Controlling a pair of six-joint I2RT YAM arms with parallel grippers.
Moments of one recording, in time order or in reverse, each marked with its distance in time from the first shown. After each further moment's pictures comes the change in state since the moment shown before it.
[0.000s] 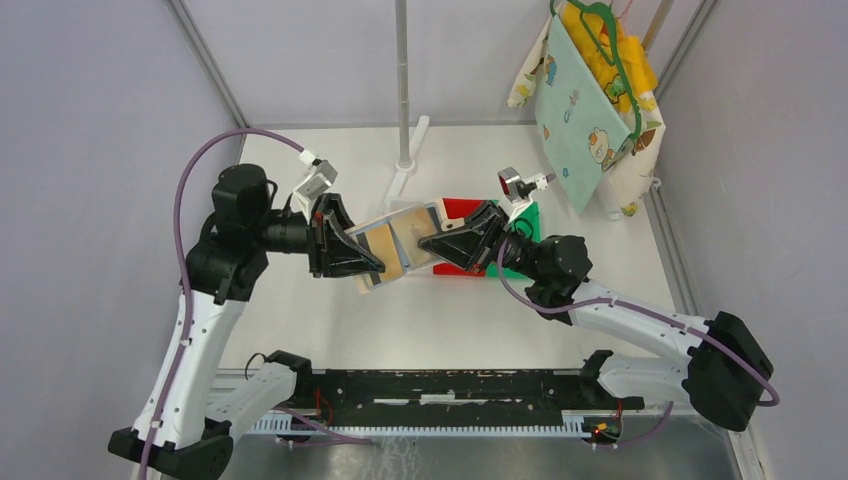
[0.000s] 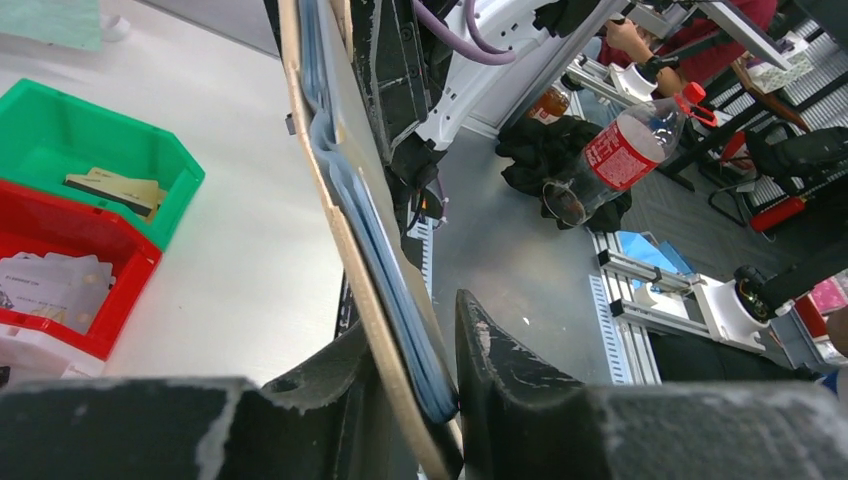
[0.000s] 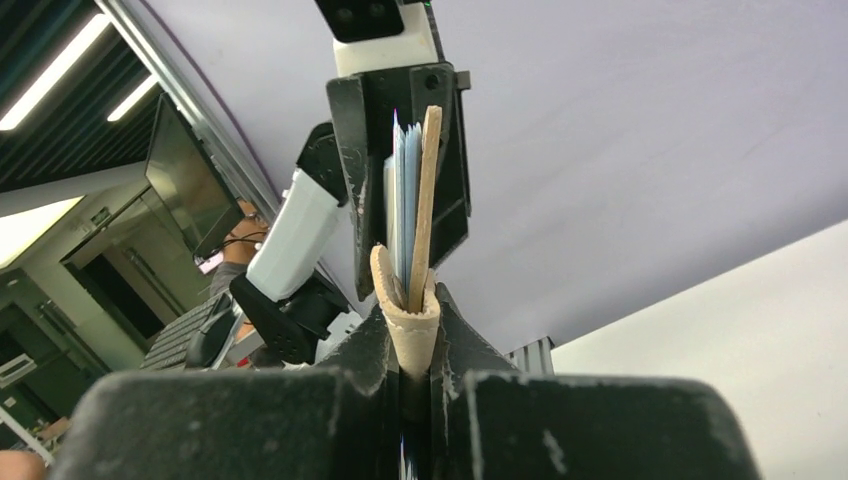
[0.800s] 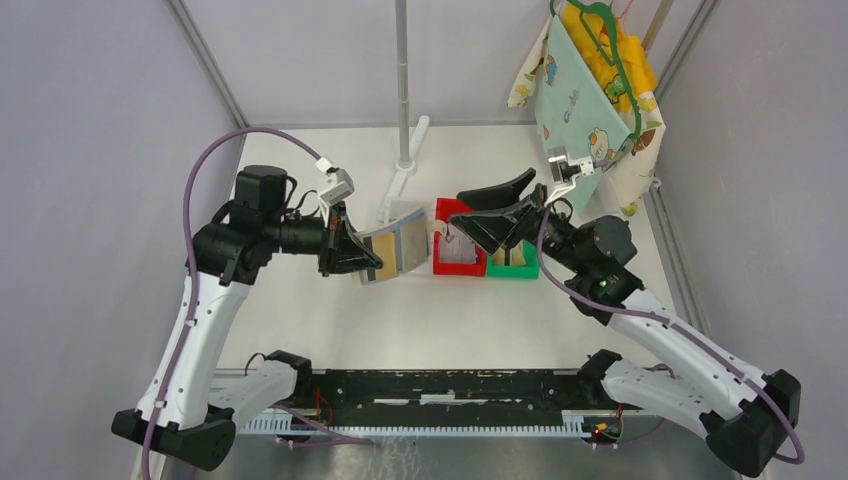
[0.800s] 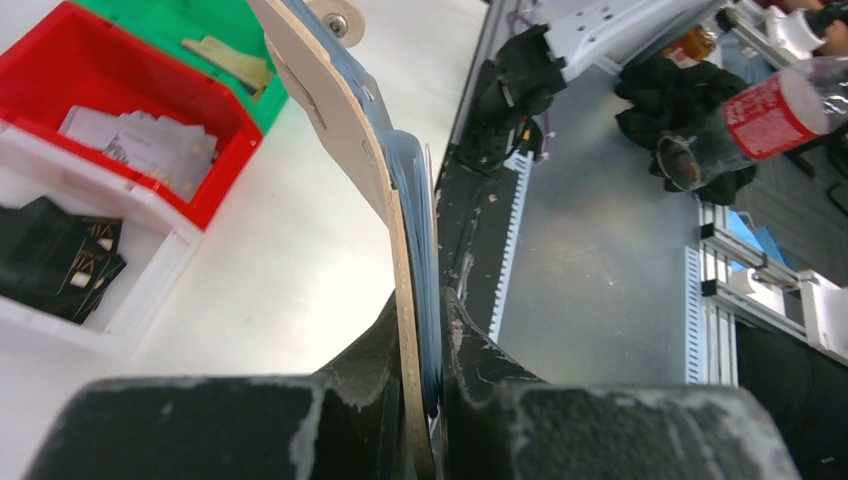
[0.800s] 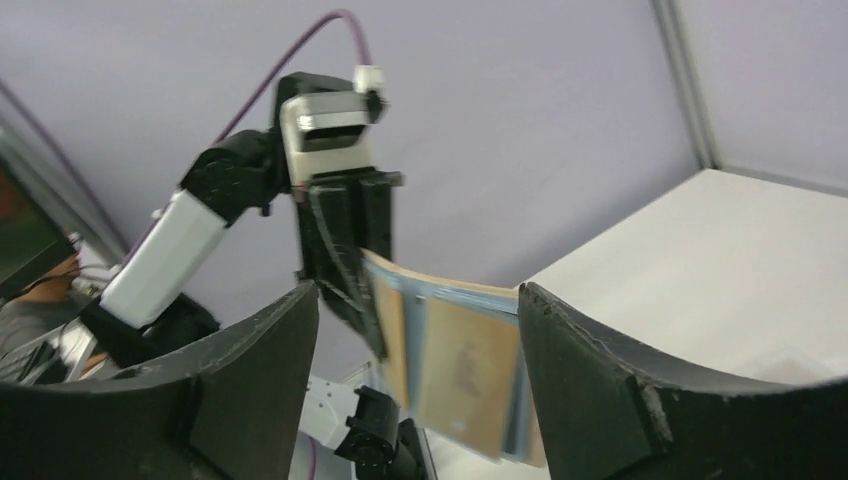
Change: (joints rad) left arm 0.000 0.084 0.074 -0.381 -0.214 0.346; right arm -0.156 -0.243 0.095 -0.526 0.093 -0.240
